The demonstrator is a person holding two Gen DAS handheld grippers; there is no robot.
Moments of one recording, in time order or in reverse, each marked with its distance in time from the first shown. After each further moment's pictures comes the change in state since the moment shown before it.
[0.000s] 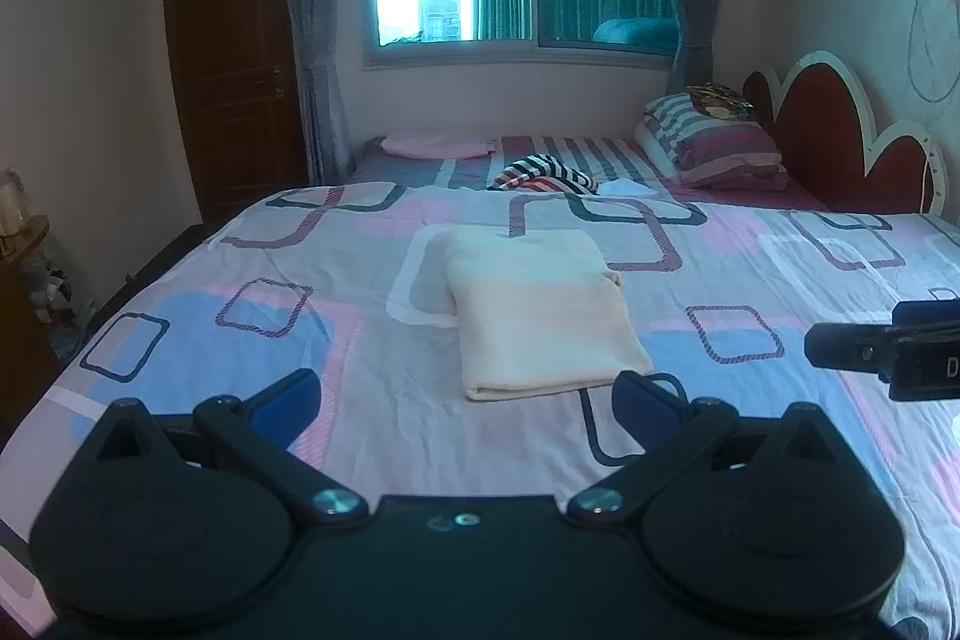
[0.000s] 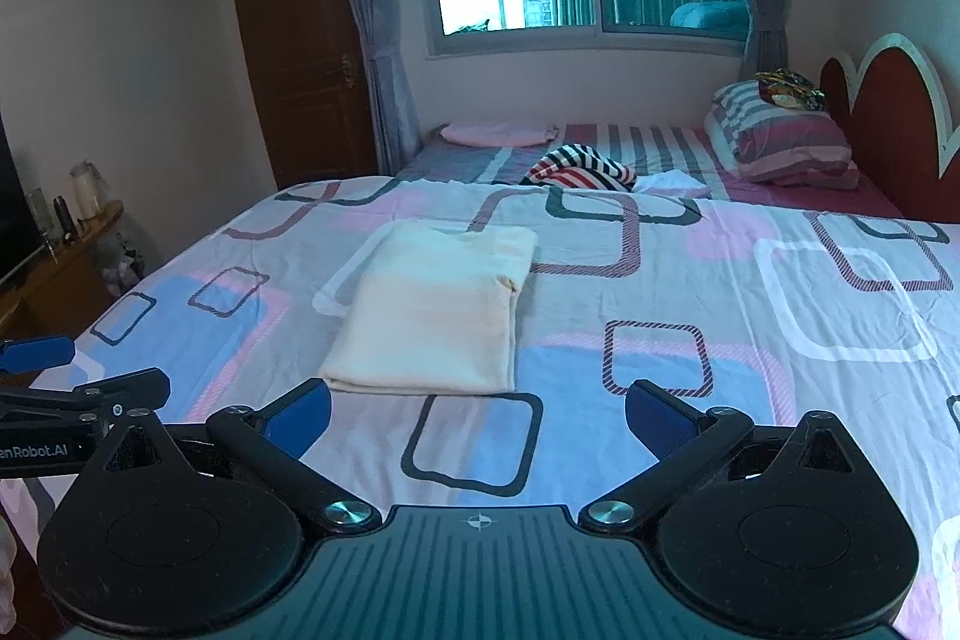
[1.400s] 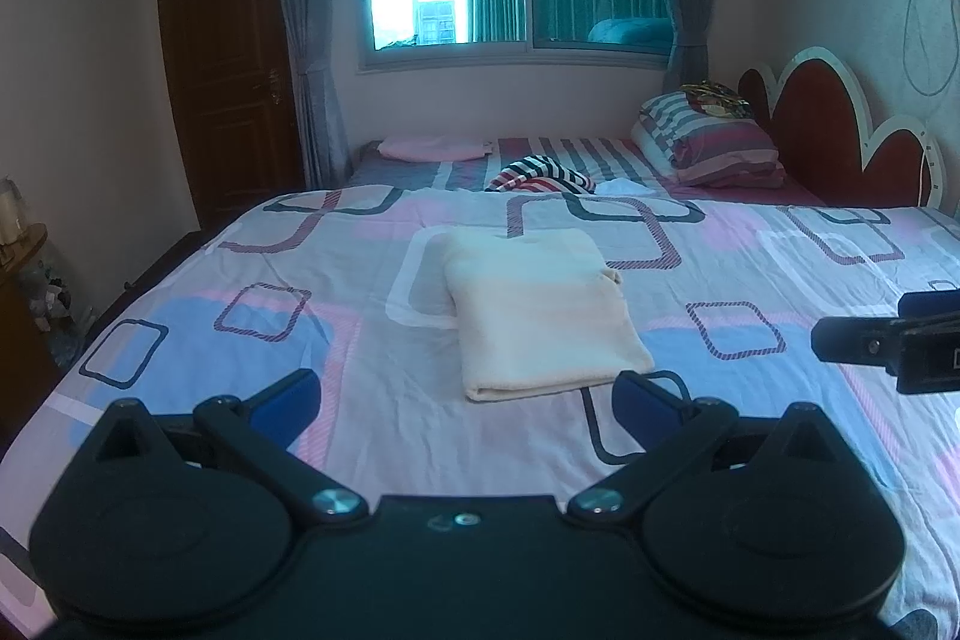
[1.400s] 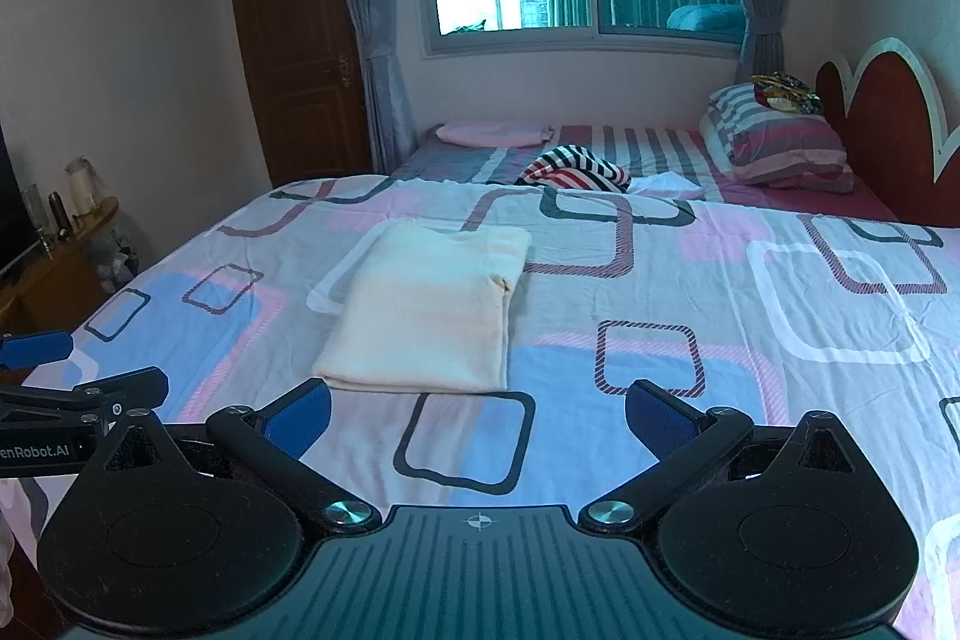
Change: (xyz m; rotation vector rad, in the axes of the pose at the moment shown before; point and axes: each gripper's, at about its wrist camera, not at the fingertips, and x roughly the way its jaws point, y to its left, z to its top) left arm 0.004 0.005 -0.001 0.011 -0.005 -0.003; right arm -0.006 -0.004 0.000 -0.005 0.000 -0.010
